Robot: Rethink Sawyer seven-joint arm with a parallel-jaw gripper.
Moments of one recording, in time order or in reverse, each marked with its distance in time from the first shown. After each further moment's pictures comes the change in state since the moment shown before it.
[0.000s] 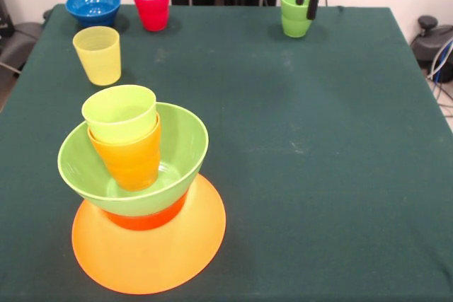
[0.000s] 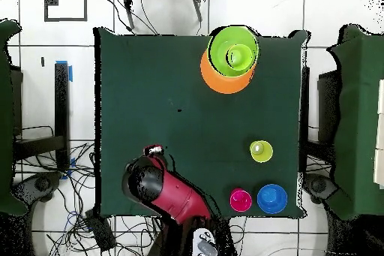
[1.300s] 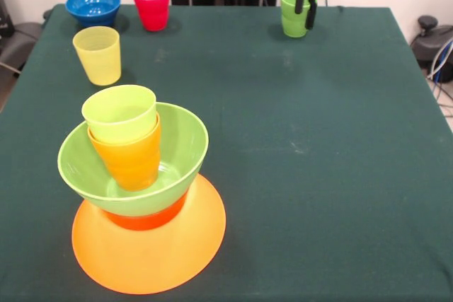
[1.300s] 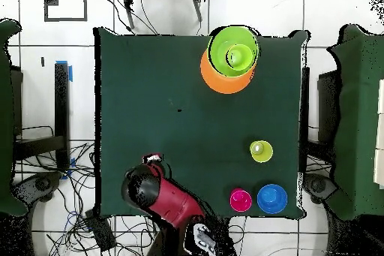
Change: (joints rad) arm -0.012 0.033 0.054 0.060 0.001 -0.071 0.000
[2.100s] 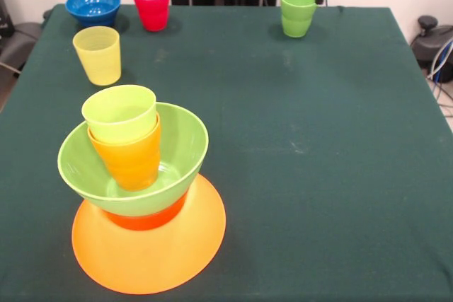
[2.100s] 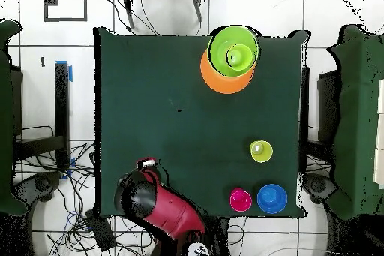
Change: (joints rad) arm 0.025 -0.112 -0.029 0.046 0.000 0.072 0.000
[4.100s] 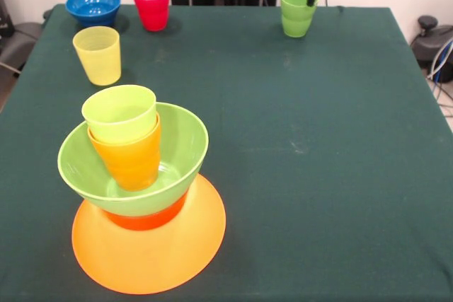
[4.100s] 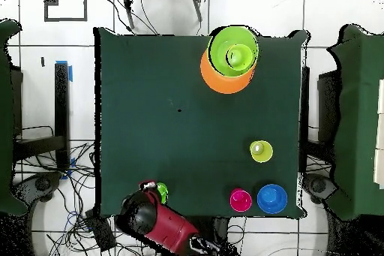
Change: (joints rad) arm -0.122 0.146 0.166 0.165 -0.038 -0.243 0.038
